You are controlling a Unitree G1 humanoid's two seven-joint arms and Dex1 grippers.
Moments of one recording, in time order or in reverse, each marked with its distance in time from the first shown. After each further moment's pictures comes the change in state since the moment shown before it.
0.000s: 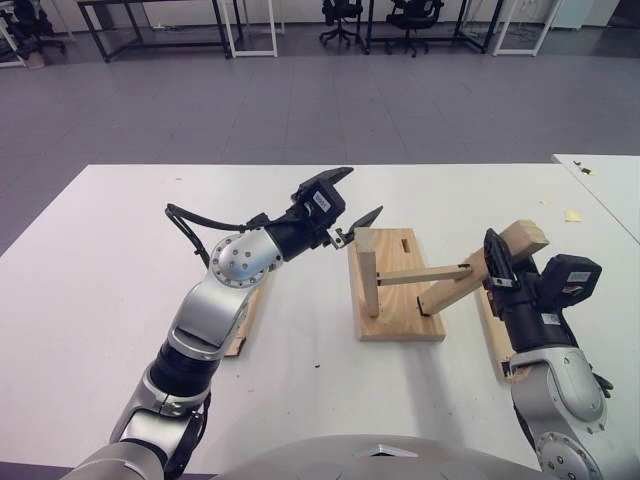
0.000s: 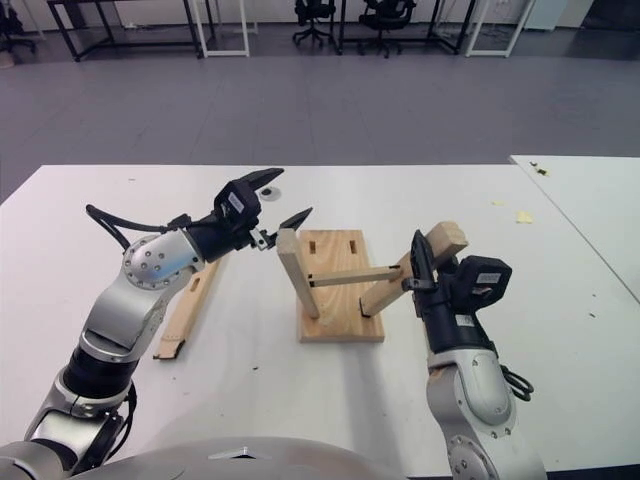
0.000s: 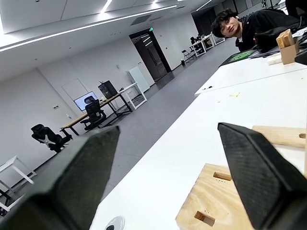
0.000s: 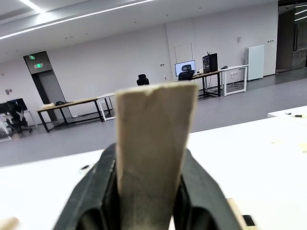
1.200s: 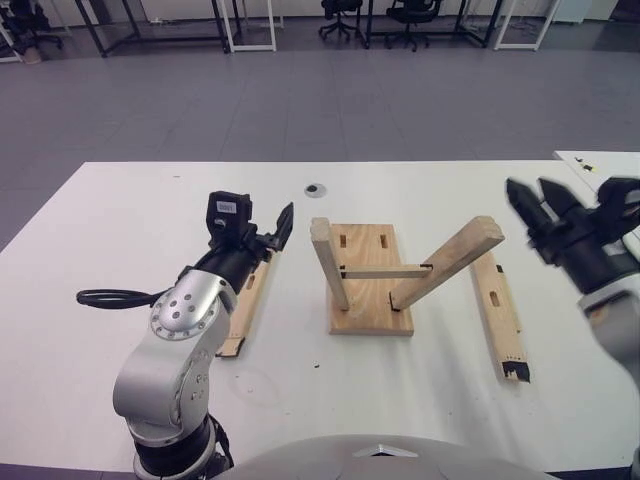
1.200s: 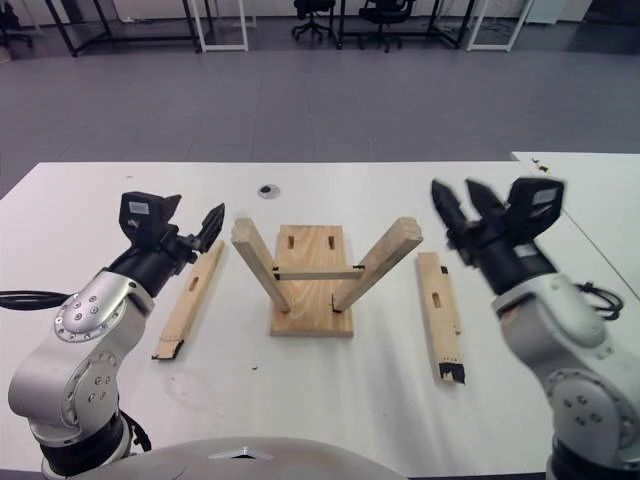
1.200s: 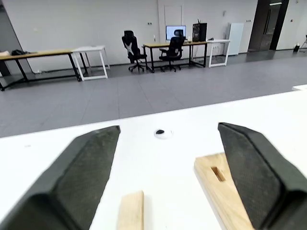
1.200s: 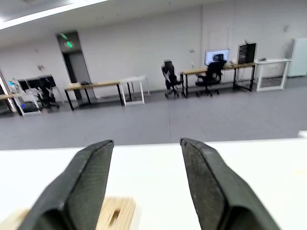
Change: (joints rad) left arm 0.248 -0.226 0.318 -0.514 -0.082 0.749 0.377; right arm -0.315 -0.325 -0.364 0.048 0.614 0.299 -0.056
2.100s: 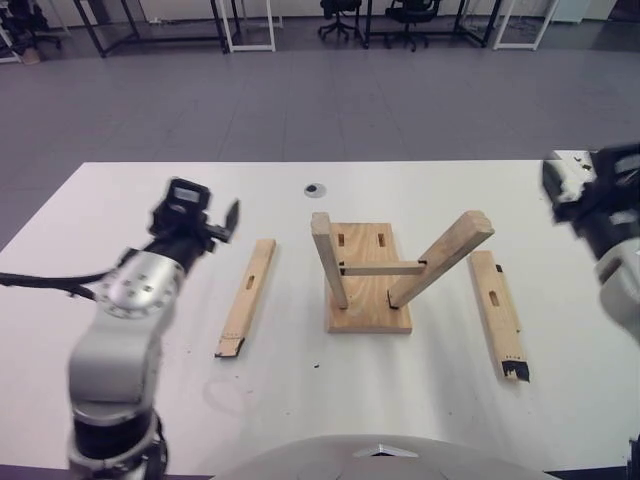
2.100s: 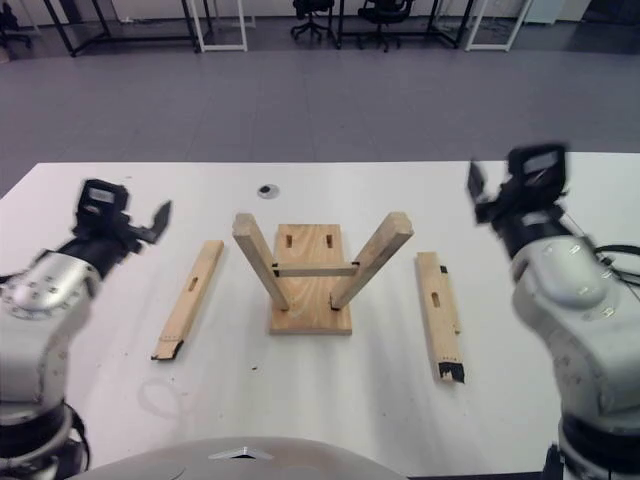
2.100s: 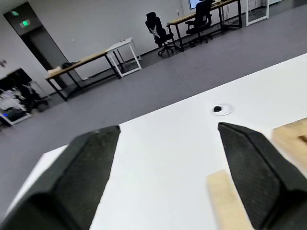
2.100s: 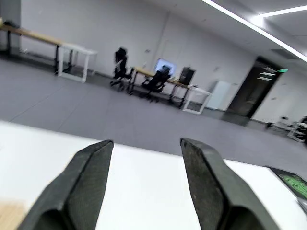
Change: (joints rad) left arm -0.121 0.413 0.209 0.170 0.059 -0.083 -0.136; right arm -0.343 -0.166 -0.011 0.117 -0.390 0.123 0.038
